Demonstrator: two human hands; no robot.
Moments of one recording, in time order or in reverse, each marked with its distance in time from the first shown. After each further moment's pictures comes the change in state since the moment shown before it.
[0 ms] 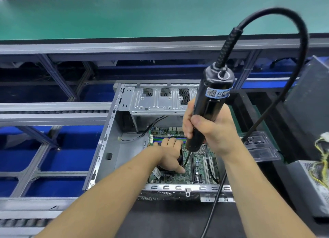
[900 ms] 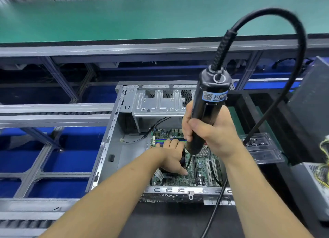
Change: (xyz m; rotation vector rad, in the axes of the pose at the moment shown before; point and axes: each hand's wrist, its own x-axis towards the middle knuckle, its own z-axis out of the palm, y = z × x) left_hand -0.002 0.000 -0.002 0.036 -0.016 0.007; right_hand 0.002 0.002 0.004 -0.038 -0.002 -0.009
